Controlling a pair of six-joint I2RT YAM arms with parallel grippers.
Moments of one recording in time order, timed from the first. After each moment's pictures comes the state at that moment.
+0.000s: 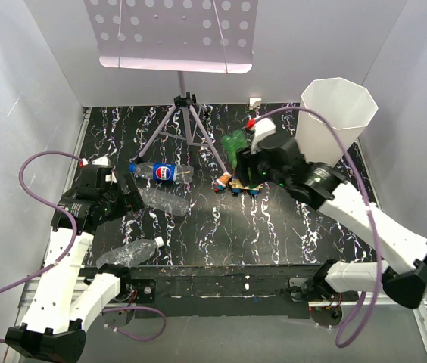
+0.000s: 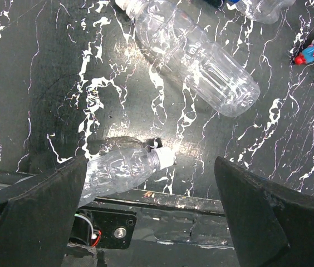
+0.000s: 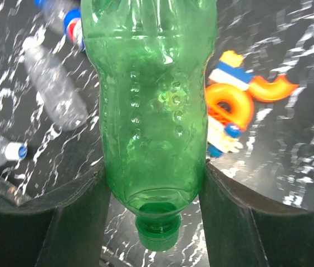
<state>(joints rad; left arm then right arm) -0.17 0.83 1.04 -1.10 -0.09 -0.48 0.85 1.25 1.29 -0.62 0.15 0.23</state>
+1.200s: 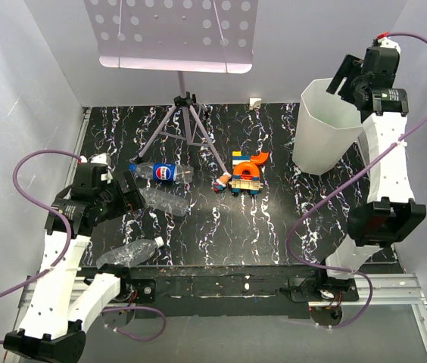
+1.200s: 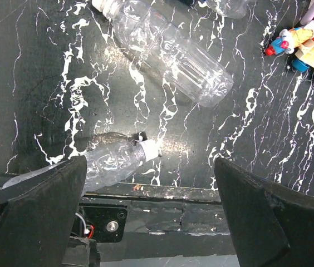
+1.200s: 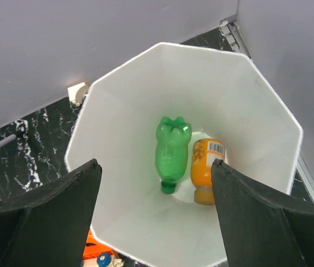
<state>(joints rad) -0.17 0.82 1.11 -1.14 -0.03 -0.47 -0.03 1.69 2.00 -0.78 0.13 0.33</state>
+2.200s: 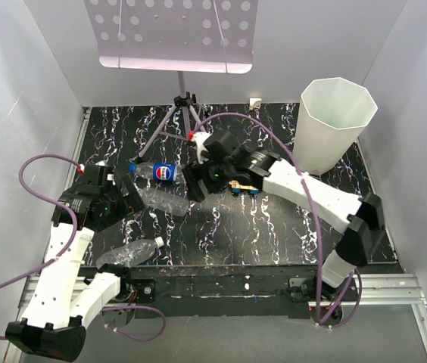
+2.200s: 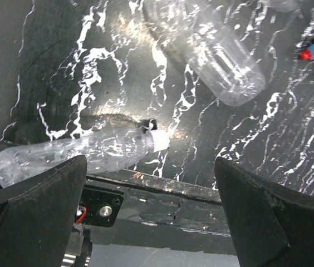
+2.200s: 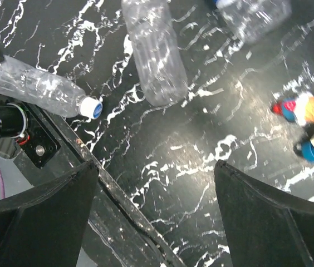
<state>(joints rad) -0.17 0.85 1.06 -1.18 -0.07 -0.59 0.95 1.58 1.50 -0.68 -0.14 0.28</state>
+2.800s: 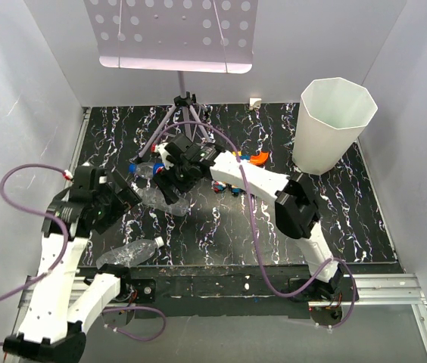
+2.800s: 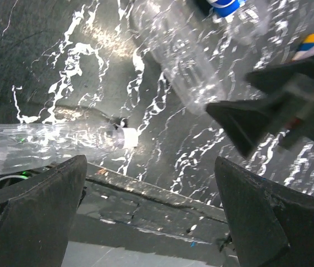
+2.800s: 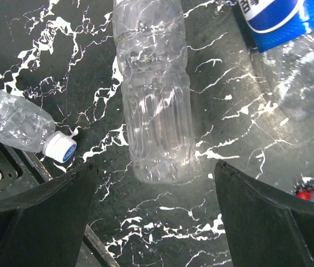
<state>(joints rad) -0.17 0.85 1.13 -1.25 -0.09 -0.79 0.99 2.12 1.96 -0.77 -0.21 0.13</state>
